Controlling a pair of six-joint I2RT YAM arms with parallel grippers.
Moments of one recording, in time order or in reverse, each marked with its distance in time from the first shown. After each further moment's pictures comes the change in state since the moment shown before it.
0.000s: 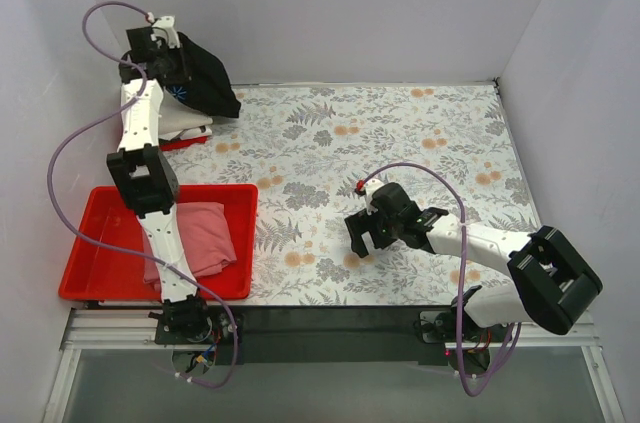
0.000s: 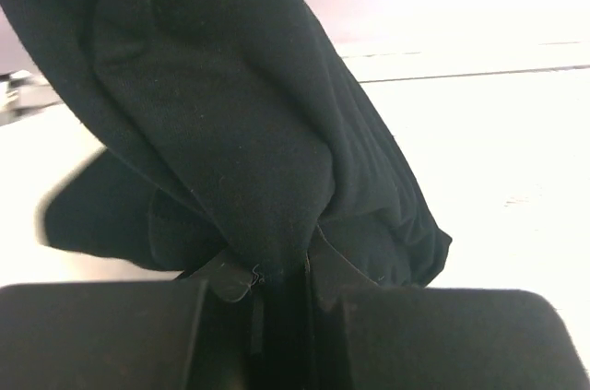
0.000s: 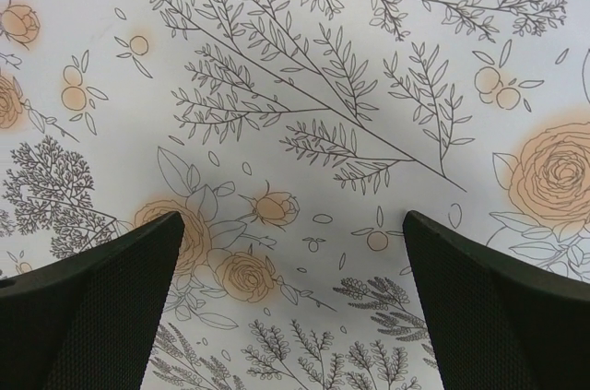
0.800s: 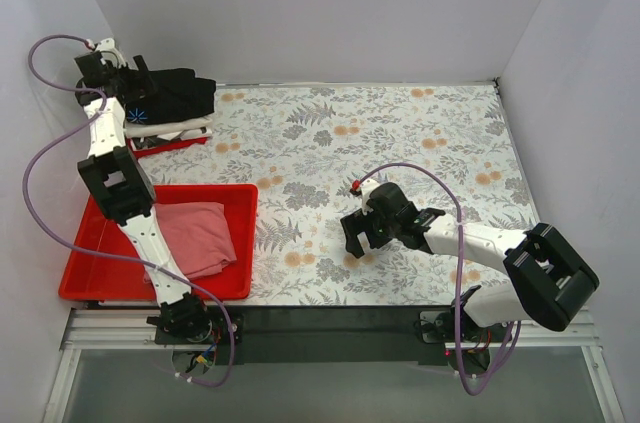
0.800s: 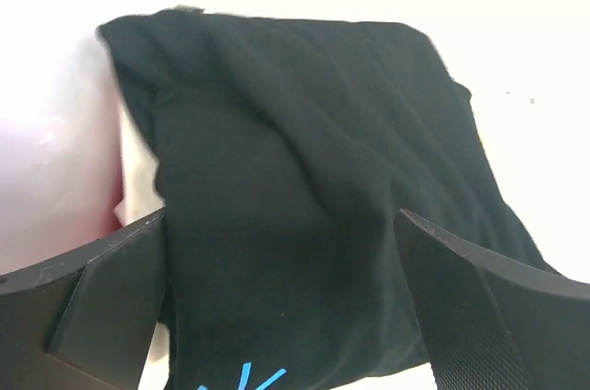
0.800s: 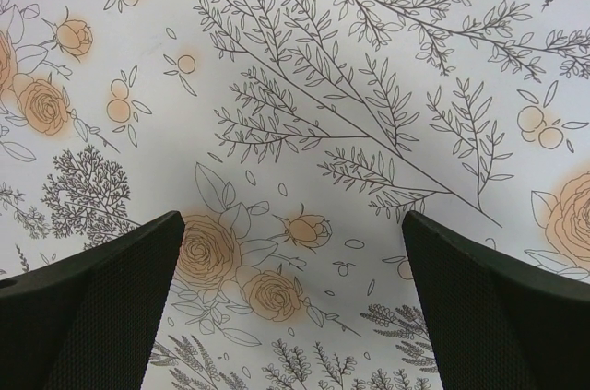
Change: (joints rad) left arm 0.271 0.011 -0.153 0.197 0.035 -0.080; right arm 0.014 0.024 -0.001 0.069 -0.055 -0.002
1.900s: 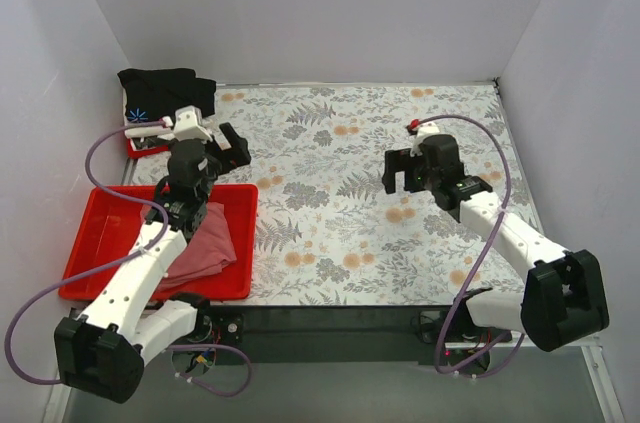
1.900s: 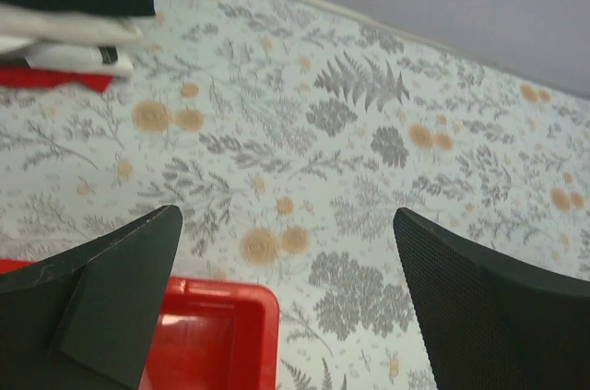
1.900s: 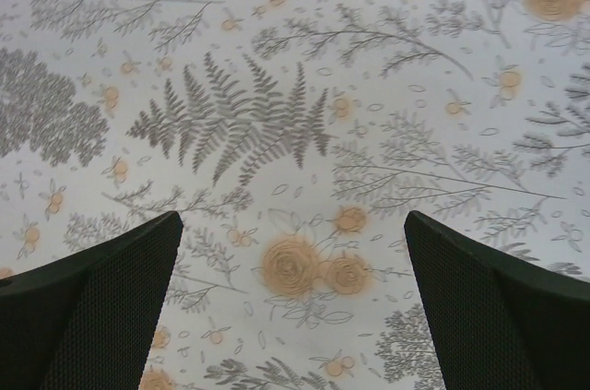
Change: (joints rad) left arm -0.675 -1.313 -1.345 0.309 -0.559 -0.380; right arm -0.358 -0.115 0.200 -0.079 0.092 -0.055
